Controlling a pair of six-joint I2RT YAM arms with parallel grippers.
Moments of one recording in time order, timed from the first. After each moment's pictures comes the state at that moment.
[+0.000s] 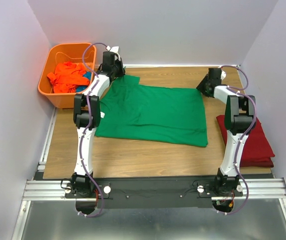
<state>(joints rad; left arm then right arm) -0.15 2.48 2.14 -0.14 0.19 -0.27 0.01 2.19 1.54 -0.08 0.09 0.60</state>
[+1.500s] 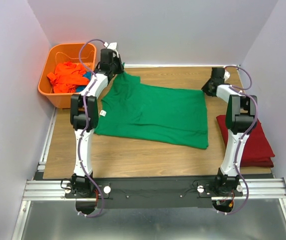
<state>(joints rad) -0.15 2.39 2.06 -0.10 0.17 -0.27 -0.03 2.22 1.58 -0.12 0.12 0.61</state>
